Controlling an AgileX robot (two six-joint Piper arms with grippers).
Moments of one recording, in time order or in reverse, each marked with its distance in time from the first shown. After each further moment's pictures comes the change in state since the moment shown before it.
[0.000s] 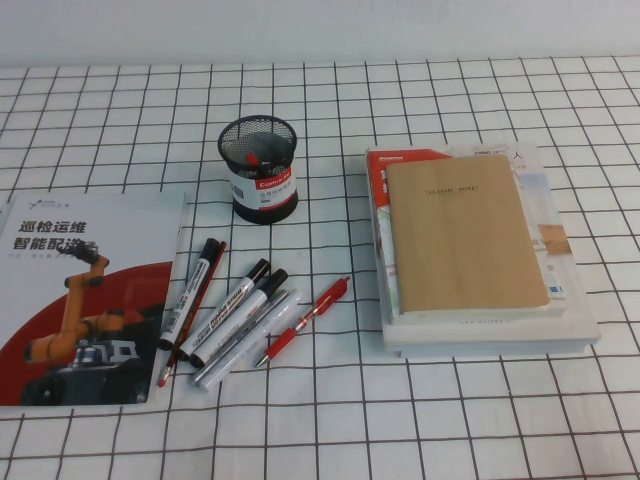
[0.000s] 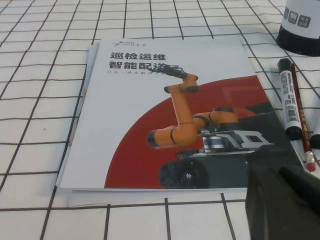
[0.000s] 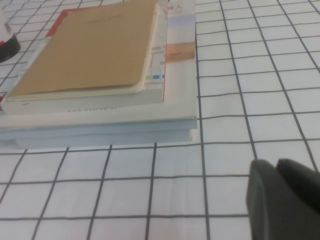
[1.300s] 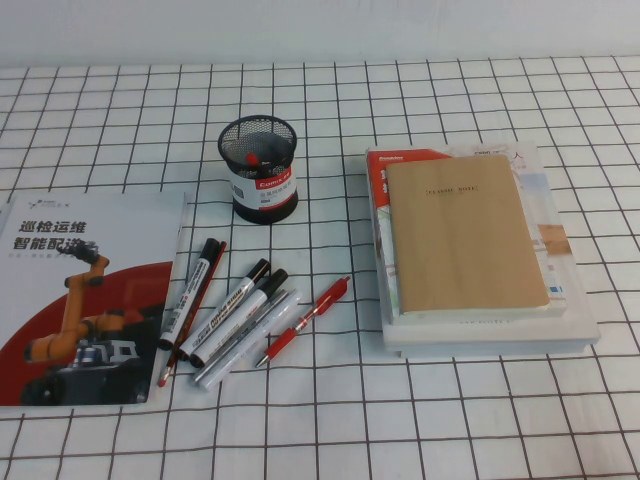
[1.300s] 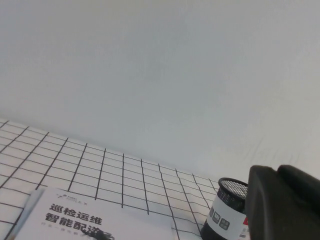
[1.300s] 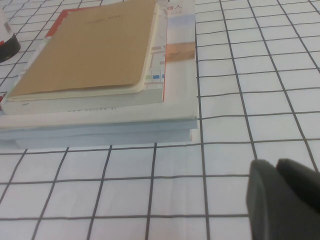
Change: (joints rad) right arm 0.000 0.000 0.000 0.000 0.000 0.000; left arm 0.000 0.000 0.002 -0.008 -0.481 -0.323
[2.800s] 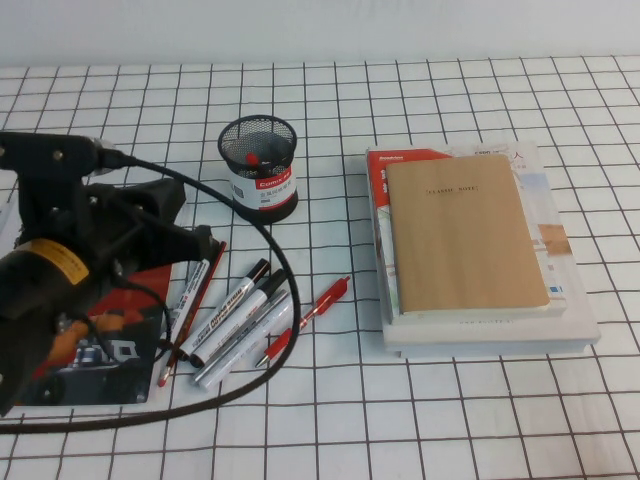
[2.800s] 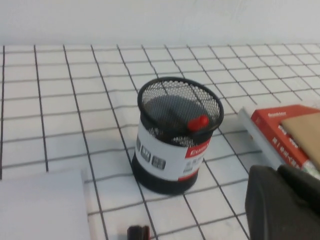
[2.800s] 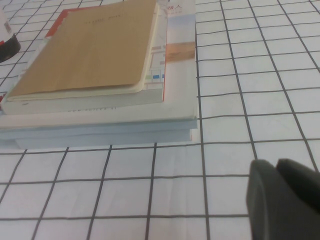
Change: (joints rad) right arm 0.000 0.000 0.000 0.000 0.000 0.000; left arm -0.328 1.267 -0.652 -0.020 -0.122 0.193
